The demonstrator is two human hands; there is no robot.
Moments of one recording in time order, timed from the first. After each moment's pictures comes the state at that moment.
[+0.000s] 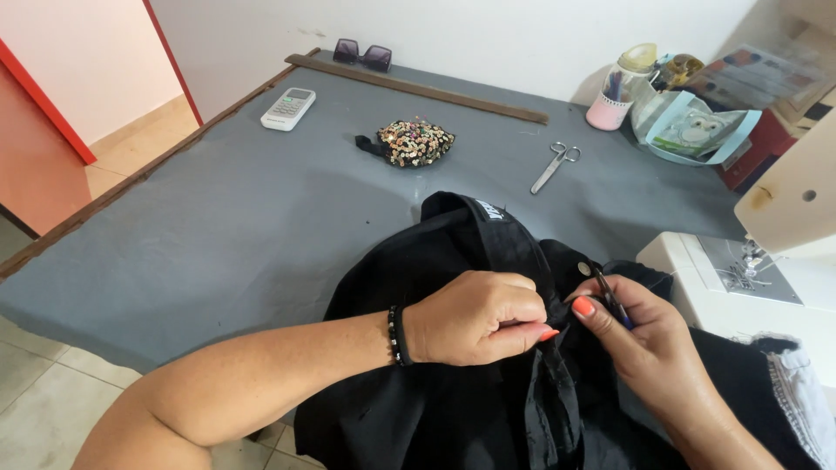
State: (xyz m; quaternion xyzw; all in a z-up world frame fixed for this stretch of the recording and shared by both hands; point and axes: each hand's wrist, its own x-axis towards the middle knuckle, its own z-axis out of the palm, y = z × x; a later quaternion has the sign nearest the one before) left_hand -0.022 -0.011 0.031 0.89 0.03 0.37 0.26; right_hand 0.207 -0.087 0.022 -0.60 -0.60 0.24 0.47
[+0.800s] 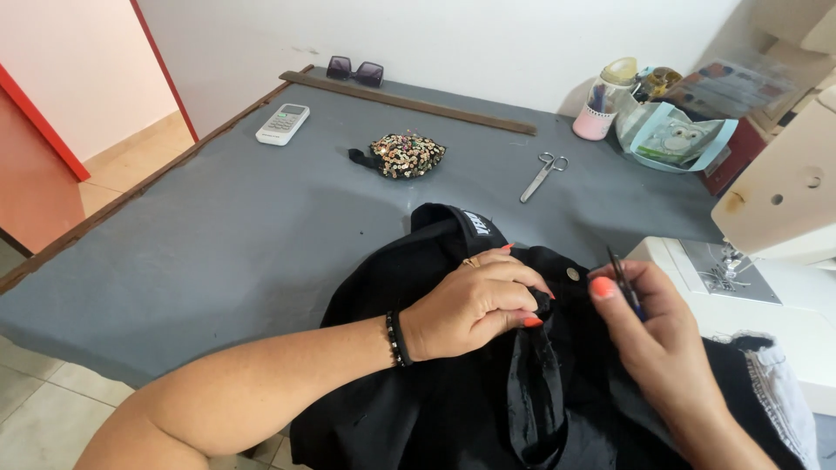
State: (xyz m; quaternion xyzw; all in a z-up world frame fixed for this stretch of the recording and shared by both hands) left_hand -0.006 0.013 0.005 0.88 0.04 0.43 0.21; right_hand 0.189 -0.101 0.059 -0.67 -0.52 0.19 0.50
